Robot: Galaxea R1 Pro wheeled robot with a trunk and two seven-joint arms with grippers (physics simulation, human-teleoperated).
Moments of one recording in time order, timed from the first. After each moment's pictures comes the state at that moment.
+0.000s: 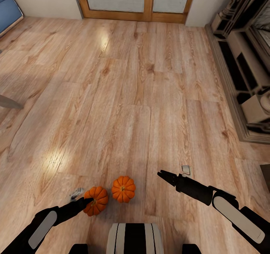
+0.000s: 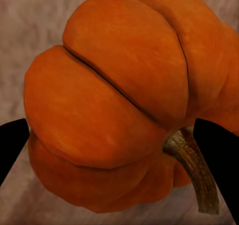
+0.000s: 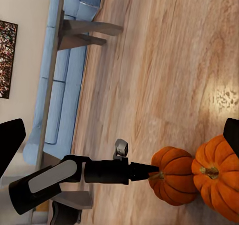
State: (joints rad) left arm -0.38 0.29 -0.17 -0.89 0.89 0.54 -0.19; right arm -0.45 -0.58 0.64 -1.44 -1.32 0.24 0.60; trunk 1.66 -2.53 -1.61
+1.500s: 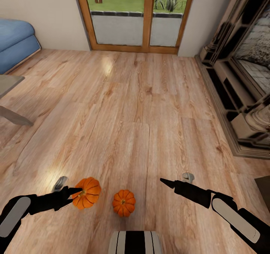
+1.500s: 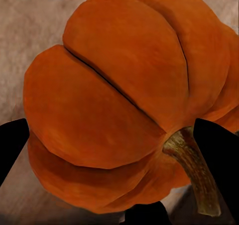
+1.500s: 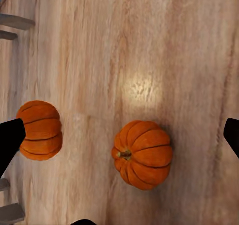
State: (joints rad) left arm -0.37 0.39 0.06 -1.09 1.09 1.00 -0.18; right arm -0.45 -0.56 0.64 -1.35 -1.31 0.35 0.23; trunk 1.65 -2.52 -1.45
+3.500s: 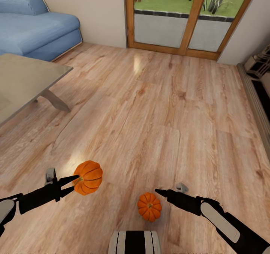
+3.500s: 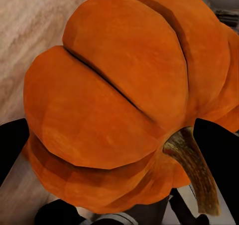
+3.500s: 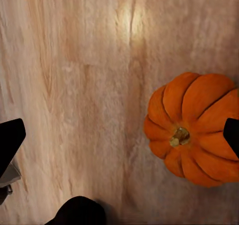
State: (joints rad) left arm -0.26 0.49 0.06 -1.29 1.39 1.00 -0.43; right arm -0.45 -0.42 0.64 -1.16 -1.31 0.45 0.13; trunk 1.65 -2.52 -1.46
